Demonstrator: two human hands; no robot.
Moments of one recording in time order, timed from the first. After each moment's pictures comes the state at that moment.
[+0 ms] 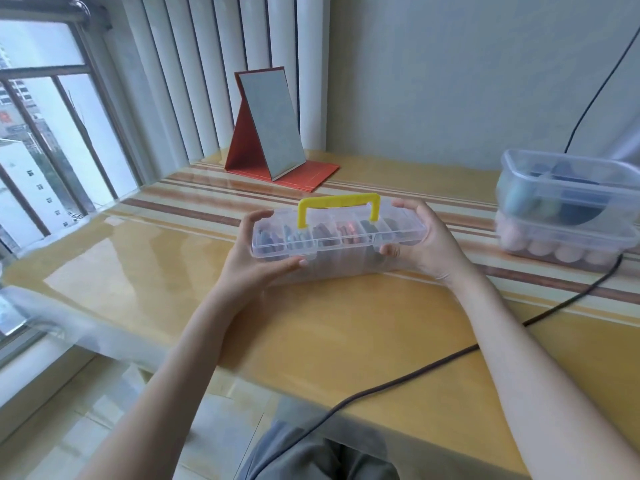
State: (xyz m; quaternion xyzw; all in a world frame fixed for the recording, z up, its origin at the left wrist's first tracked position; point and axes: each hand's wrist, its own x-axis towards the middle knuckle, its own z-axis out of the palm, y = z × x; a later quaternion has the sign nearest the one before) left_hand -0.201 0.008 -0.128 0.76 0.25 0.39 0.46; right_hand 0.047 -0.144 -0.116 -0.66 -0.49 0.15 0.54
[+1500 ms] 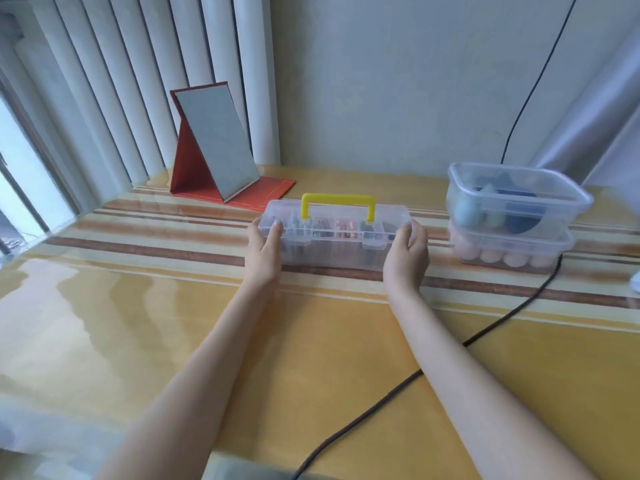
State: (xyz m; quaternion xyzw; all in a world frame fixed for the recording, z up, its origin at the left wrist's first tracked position) left_hand -0.079 0.012 -0.116 0.66 0.35 0.40 0.53; right_hand 0.046 -0.121 -0.118 -0.71 -0.07 -0.05 0.70
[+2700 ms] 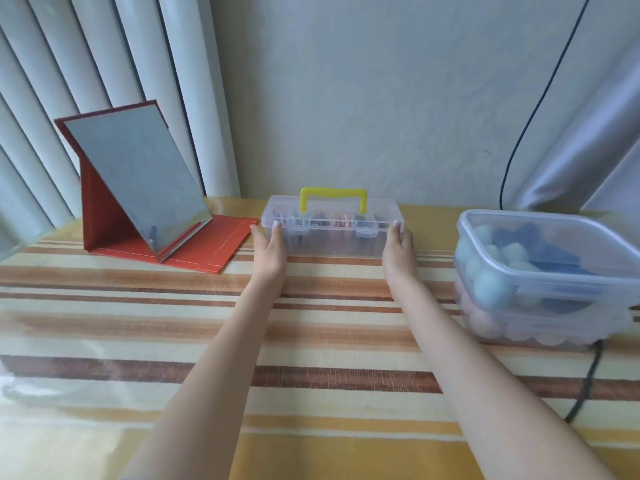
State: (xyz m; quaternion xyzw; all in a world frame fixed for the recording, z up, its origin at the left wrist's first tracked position) left_hand 0.092 0.105 -0.117 0.65 0.34 0.32 0.59; right_hand 0.204 -0.043 -0.114 -0.75 -0.10 0.05 0.66
